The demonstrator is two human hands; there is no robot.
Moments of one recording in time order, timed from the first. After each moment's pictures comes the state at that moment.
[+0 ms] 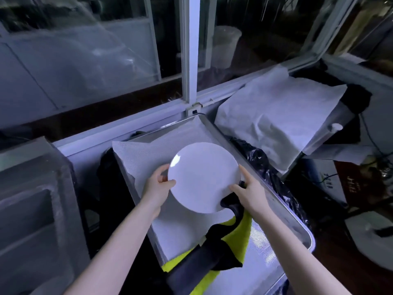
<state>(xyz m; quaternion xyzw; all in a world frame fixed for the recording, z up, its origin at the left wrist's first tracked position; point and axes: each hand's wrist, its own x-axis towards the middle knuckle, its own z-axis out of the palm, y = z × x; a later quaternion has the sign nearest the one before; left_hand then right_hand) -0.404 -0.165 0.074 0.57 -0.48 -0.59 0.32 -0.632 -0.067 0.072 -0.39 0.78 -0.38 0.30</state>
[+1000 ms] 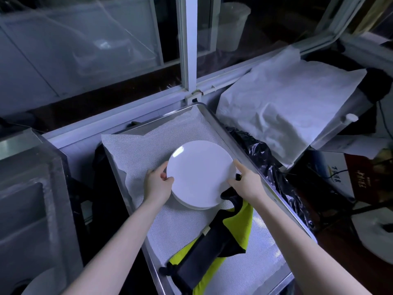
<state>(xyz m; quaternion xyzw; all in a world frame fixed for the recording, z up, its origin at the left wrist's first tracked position) -0.434 -0.187 0.029 0.63 -0.61 -0.41 0.25 -0.669 -0.108 0.040 -0.44 0.80 -0.28 0.30</state>
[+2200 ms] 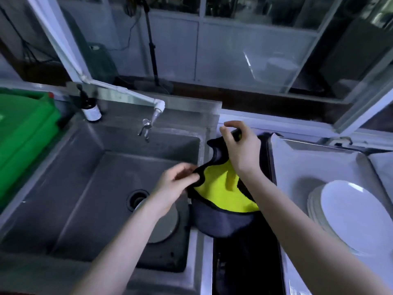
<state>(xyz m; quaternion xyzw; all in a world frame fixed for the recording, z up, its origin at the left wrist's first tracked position) -0.072 -0.044 0.101 0.57 -0.36 -0.53 0.52 -0.220 -0.155 0.162 -0.65 0.53 -0.46 0.28</state>
